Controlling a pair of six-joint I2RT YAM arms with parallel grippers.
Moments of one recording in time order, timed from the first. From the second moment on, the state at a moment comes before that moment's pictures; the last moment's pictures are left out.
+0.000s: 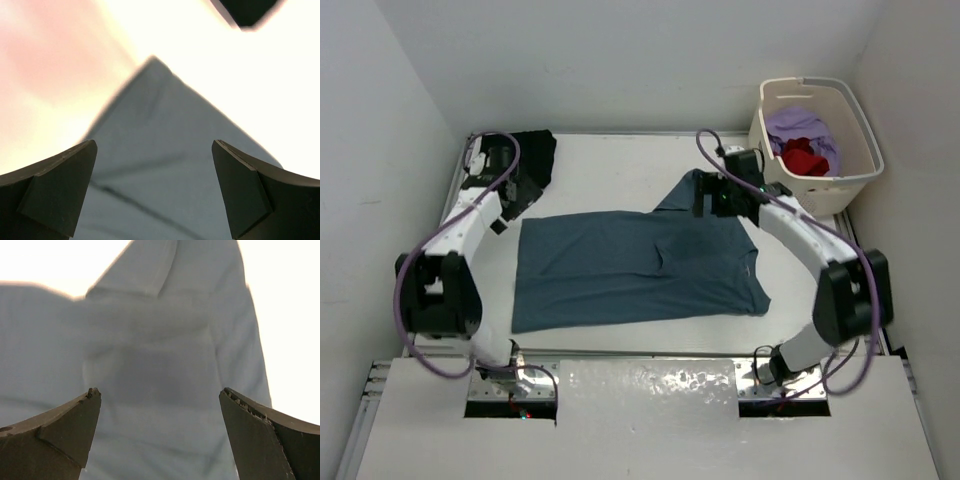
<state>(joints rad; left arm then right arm) -0.02 1.50 1.19 -0.69 -0.30 -0.80 0.31 1.48 1.08 -0.41 0.00 0.23</state>
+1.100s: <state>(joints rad) 0.09 2.05 1.42 -0.57 -0.22 -0.73 0.31 2.42 1.88 -0.30 0.19 0.33</state>
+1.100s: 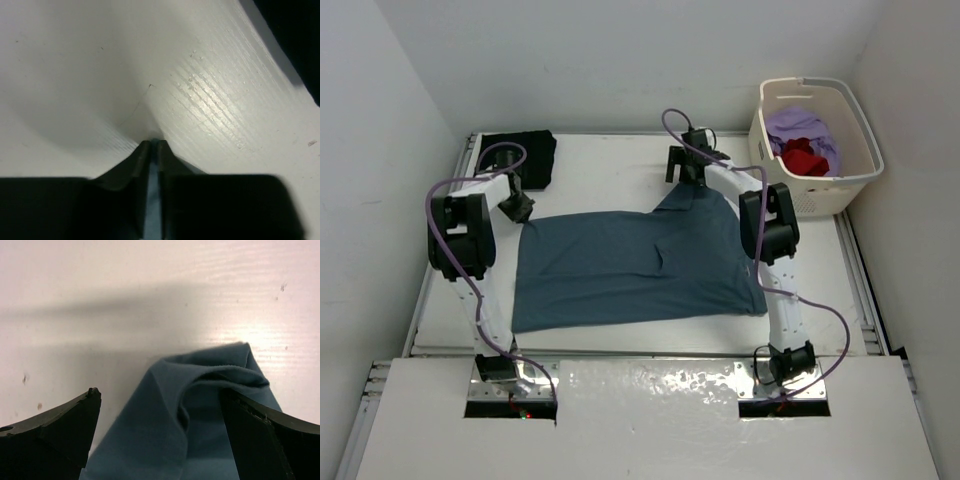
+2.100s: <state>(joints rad) 0.09 1.94 1.27 -0.44 -0.18 -0.72 0.32 2.44 1.91 -0.18 0.30 0.36</state>
